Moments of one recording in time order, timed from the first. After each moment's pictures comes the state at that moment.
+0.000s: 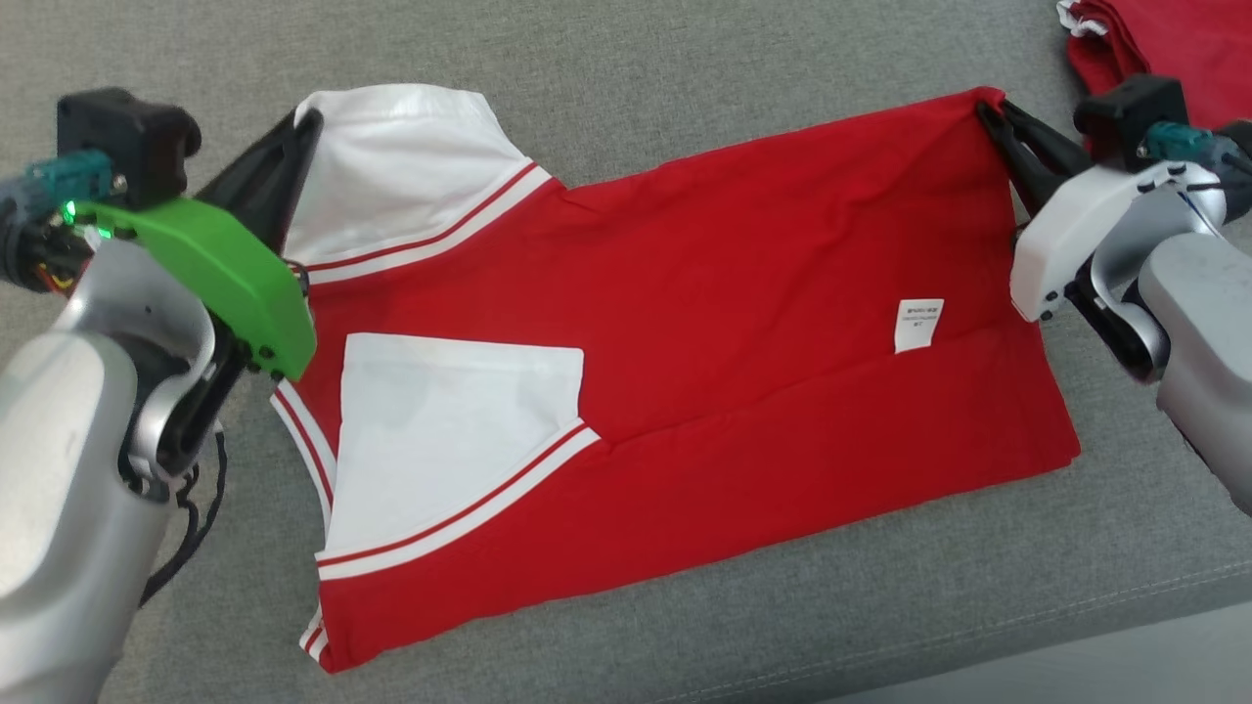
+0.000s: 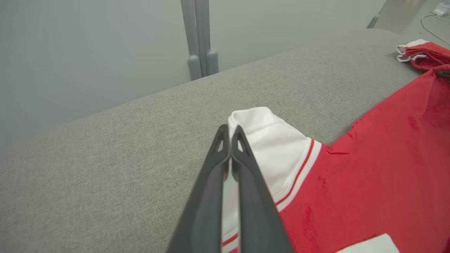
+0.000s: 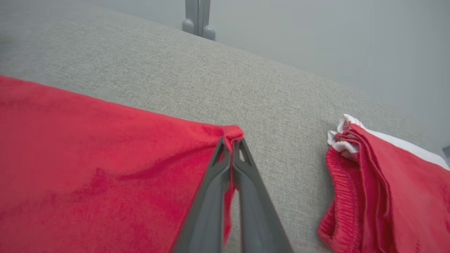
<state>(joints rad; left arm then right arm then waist) -0.70 0.50 -0.45 0.13 -0.64 -0.08 0.29 -0.97 -0.54 0.85 0.74 0.67 0.13 -0.18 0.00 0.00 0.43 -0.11</state>
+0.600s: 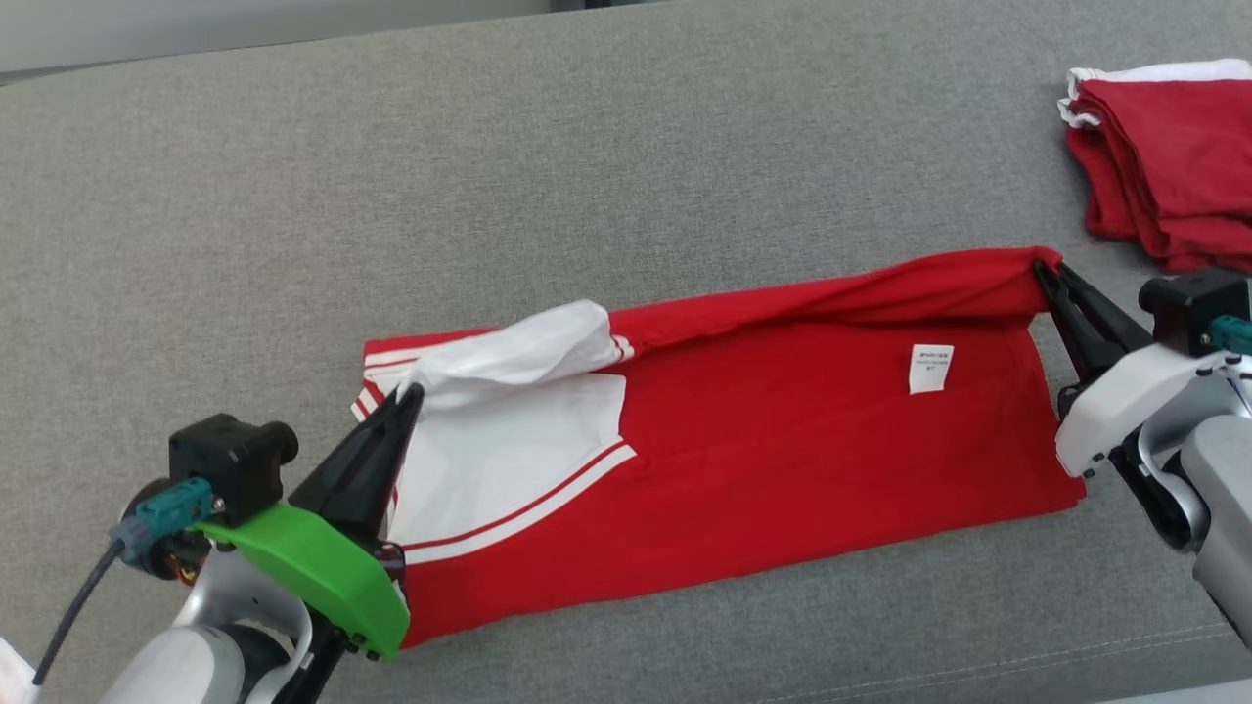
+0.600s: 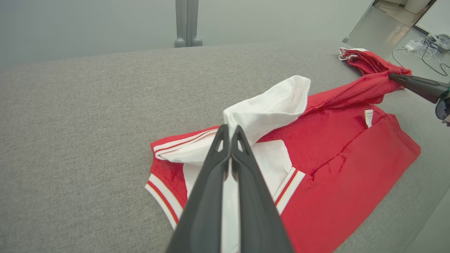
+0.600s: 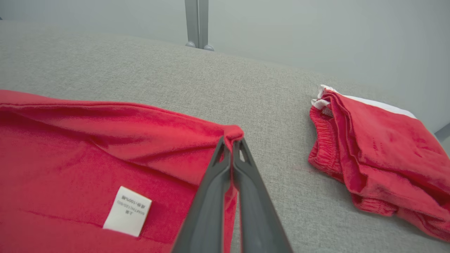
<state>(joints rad) -0.20 0.52 -0.46 -0.23 -0.69 0.06 0.18 -0.58 -0.59 0.58 0.58 0.60 0.13 -0.26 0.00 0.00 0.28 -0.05</state>
